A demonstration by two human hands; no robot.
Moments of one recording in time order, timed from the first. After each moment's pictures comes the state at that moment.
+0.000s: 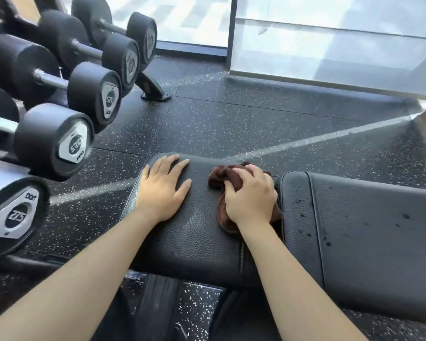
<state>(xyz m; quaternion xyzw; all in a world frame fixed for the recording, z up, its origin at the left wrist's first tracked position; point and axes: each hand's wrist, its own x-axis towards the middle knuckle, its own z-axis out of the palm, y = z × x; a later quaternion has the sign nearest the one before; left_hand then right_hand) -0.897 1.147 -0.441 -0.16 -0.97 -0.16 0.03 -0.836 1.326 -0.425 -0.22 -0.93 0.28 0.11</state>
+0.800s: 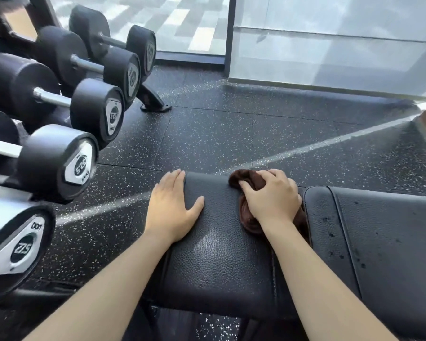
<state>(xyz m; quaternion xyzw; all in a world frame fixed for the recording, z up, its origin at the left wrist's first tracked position) -0.920 1.127 -0.442 -0.15 -0.97 -0.18 0.03 -0.882 1.329 -0.422 -0.30 -0.92 0.22 0.10</state>
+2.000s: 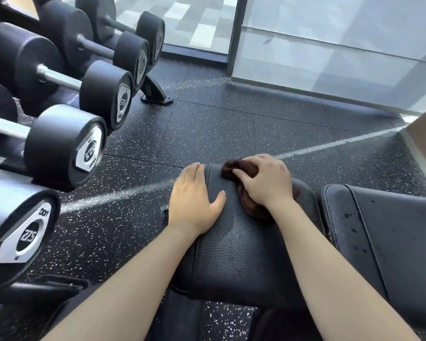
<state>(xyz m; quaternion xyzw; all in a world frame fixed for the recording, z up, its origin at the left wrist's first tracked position) -0.916 1.116 -0.445 -0.16 -0.95 -0.26 0.07 -0.916 1.286 -0.416 -0.14 -0.97 0.20 0.07</state>
